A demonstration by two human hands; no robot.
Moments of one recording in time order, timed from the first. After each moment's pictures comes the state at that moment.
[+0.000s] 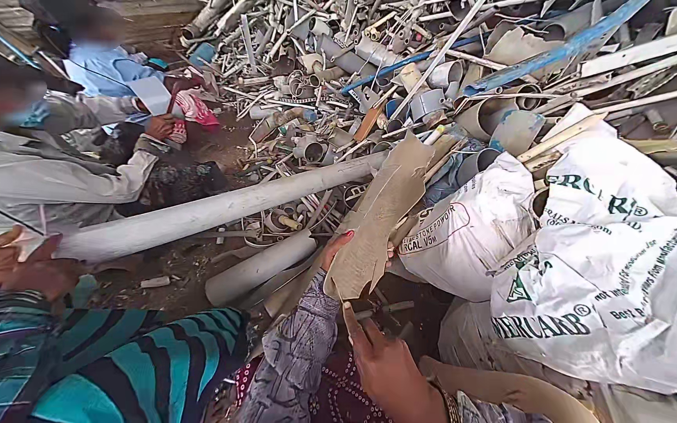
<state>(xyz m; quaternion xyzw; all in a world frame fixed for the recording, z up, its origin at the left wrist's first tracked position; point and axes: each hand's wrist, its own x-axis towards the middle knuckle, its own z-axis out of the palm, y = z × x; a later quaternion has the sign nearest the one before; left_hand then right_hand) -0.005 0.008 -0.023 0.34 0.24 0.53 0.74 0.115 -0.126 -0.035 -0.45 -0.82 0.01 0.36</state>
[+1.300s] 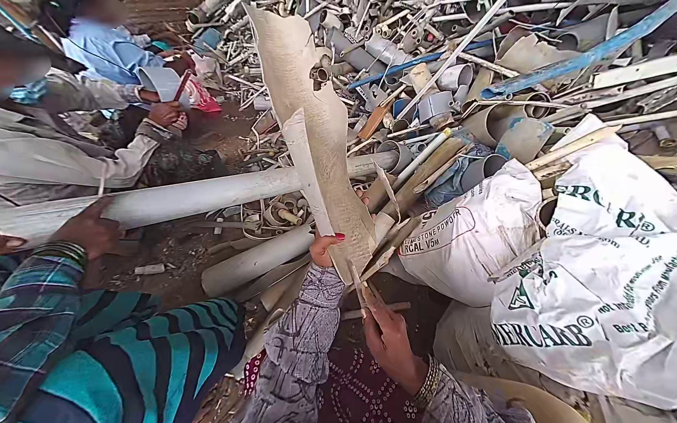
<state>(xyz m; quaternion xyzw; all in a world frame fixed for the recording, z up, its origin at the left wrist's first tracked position) -0.007 0.005 -0.005 0.30 0.25 0.80 0.46 0.117 -0.092 -0.087 -0.37 -0.75 0.11 0.54</state>
